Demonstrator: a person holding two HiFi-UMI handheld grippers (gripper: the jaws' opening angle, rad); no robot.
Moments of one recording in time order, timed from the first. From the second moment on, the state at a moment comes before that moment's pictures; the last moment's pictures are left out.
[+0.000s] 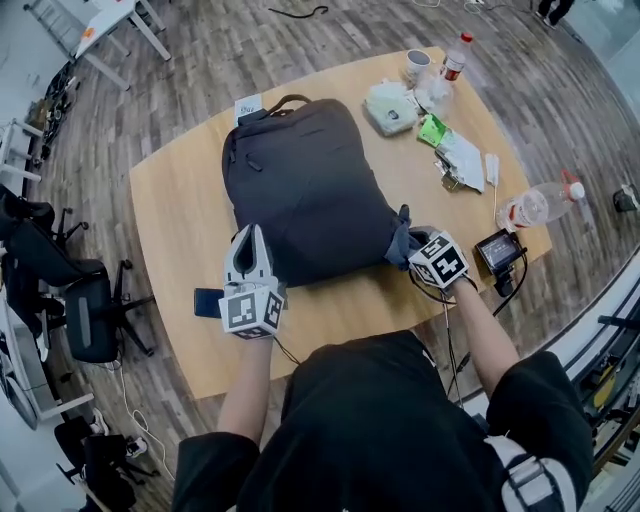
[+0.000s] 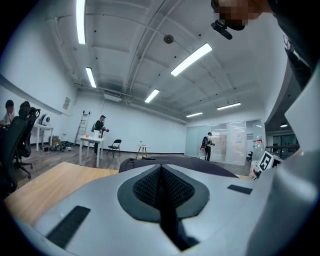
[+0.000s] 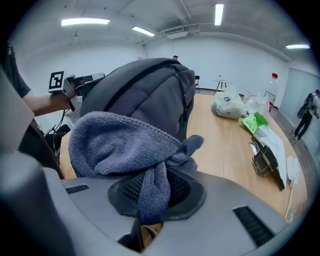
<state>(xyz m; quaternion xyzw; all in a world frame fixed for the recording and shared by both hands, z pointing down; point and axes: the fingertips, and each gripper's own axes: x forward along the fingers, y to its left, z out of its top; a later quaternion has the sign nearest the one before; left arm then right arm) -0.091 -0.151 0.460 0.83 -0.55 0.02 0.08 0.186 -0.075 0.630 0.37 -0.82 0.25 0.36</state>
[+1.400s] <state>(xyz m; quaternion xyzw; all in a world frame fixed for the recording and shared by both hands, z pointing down) -0.097 -0.095 0.452 0.88 -0.44 -0.09 0.13 0.106 -0.021 0.618 0.52 -0.66 0.36 0.40</state>
